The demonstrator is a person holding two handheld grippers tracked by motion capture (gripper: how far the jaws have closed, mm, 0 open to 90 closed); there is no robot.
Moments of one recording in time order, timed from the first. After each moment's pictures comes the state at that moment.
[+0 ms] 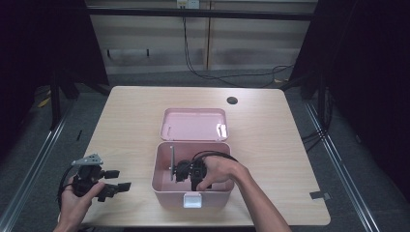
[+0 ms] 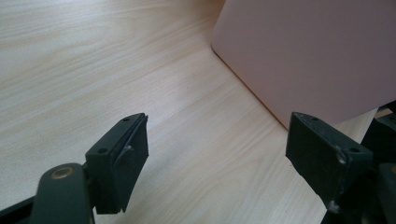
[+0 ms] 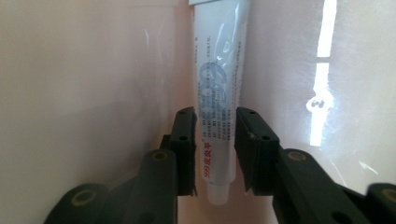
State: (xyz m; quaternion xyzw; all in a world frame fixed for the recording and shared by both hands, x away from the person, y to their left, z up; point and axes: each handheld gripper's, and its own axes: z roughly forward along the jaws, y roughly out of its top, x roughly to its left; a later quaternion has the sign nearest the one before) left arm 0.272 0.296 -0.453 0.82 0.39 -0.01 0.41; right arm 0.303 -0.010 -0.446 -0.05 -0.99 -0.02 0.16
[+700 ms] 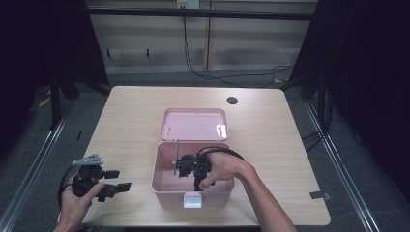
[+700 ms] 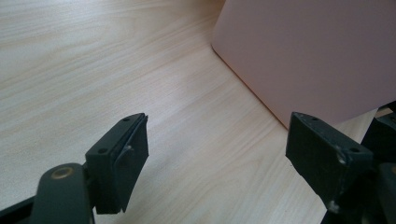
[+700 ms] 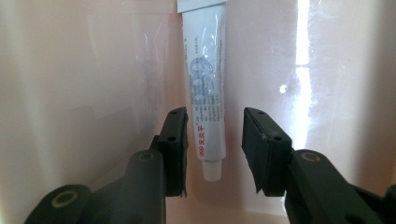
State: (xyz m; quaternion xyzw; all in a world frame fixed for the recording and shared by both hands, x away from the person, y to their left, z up) left arm 0.272 0.296 -0.453 0.82 0.39 -0.01 0.41; right arm 0.301 -0.023 -0.420 -0.07 -0.99 -0.04 0.12
